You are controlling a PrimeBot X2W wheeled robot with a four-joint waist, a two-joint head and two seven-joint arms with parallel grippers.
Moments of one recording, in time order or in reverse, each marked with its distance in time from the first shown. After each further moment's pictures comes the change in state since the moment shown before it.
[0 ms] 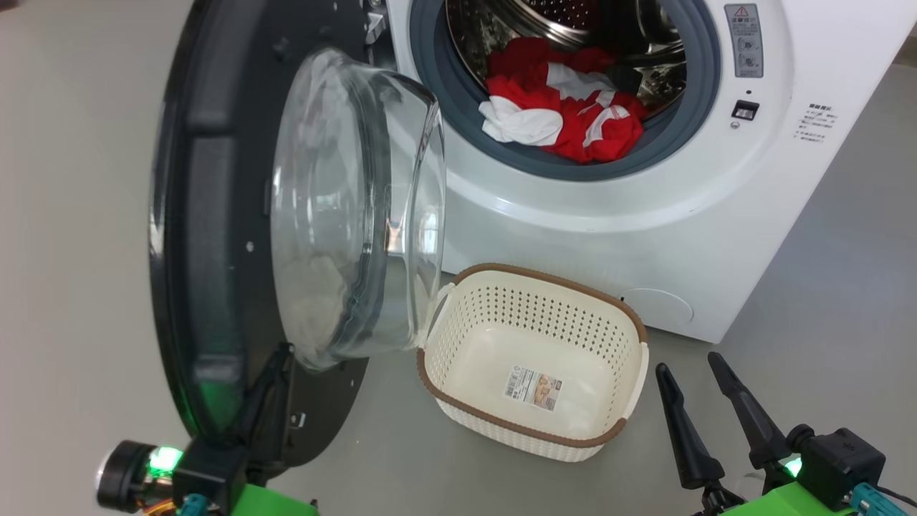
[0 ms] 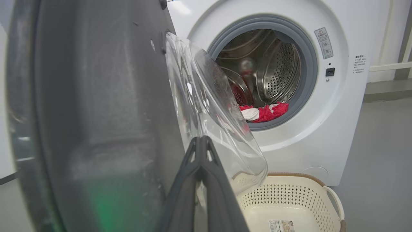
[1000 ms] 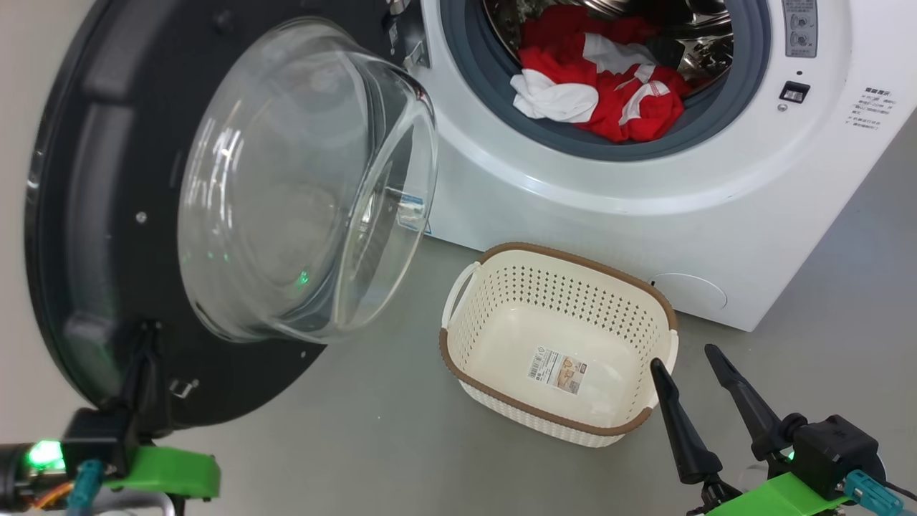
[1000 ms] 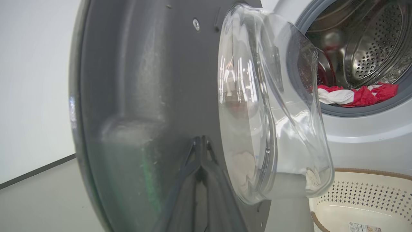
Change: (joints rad) left arm -0.069 0.062 0.163 0.160 -0.035 0.072 -0.056; right arm -0.002 0.000 -0.002 -0.065 -0.059 0.000 0.087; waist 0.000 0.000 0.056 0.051
